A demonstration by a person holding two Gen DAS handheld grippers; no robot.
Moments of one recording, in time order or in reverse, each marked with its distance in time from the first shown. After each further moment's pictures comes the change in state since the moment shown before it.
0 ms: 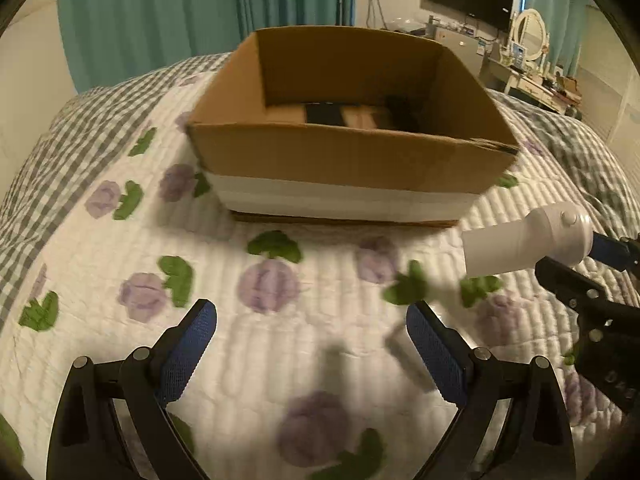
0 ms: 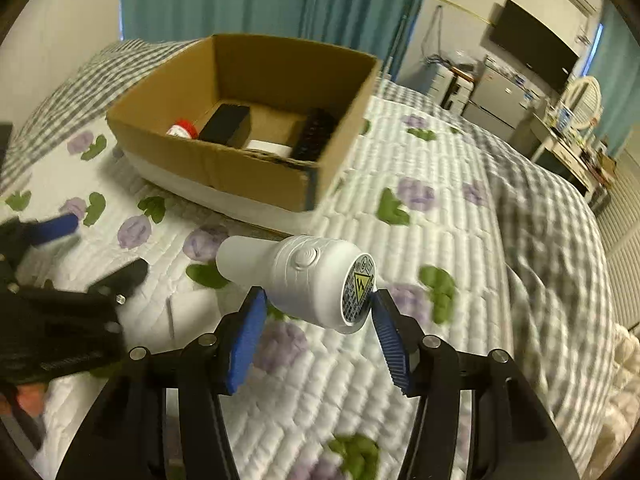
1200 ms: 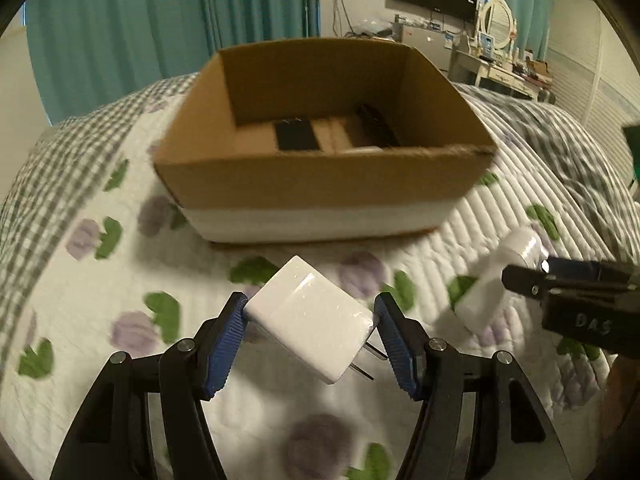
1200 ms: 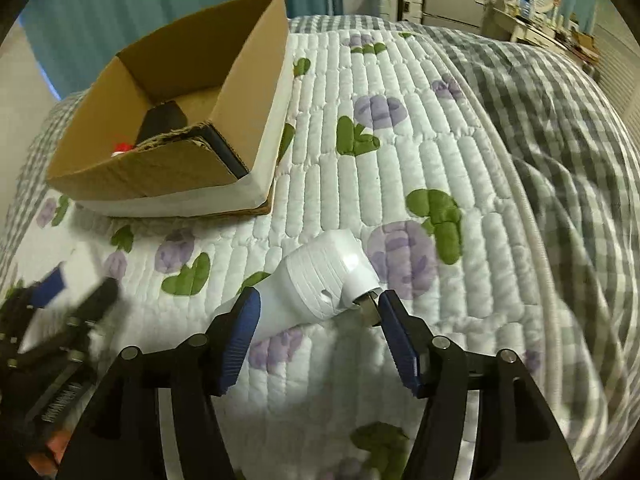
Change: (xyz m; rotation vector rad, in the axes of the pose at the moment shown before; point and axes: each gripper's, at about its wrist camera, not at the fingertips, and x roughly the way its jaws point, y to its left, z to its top) left arm 0.006 0.018 0.017 0.102 -0.038 -0.057; right arm 0.046 -0.044 -0.001 0.359 0.168 0.072
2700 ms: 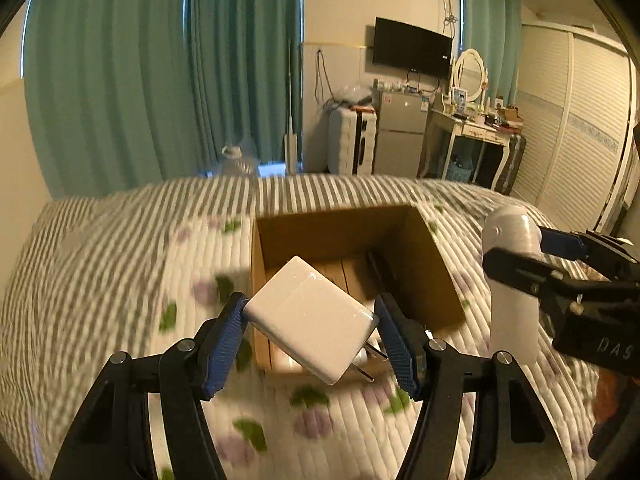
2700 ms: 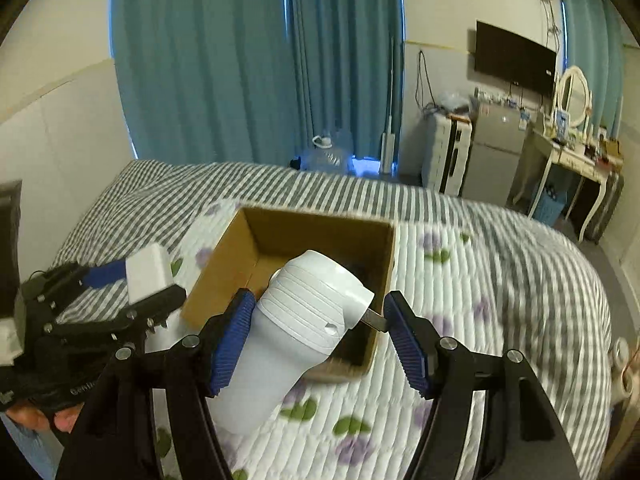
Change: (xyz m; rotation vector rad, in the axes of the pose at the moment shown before) left arm -0.088 0.044 0.118 0.055 -0.219 -0.073; right arm -0.145 0.092 0.087 -0.202 -0.392 0.113
